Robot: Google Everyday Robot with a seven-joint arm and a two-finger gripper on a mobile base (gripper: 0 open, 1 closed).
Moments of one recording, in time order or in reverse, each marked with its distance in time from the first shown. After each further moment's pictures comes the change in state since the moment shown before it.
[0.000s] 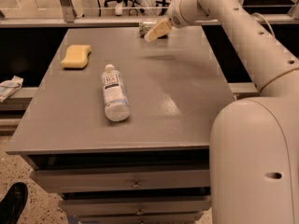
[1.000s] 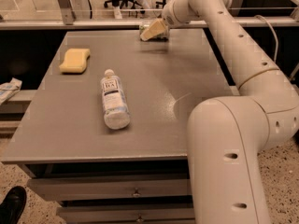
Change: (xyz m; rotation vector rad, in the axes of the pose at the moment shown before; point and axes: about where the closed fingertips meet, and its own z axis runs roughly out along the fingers) arm 0.004 -0.016 0.037 0.017 0.018 0.042
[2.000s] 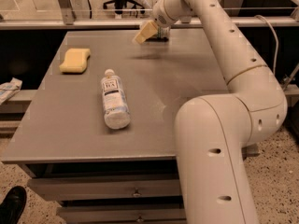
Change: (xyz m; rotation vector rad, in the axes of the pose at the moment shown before) arm -0.019 0.051 0.004 -0.180 0.038 -0.079
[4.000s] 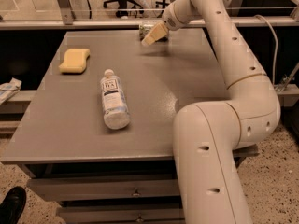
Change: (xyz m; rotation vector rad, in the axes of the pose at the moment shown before) arm 0.039 -0.024 -0.004 0.032 0.041 0.093
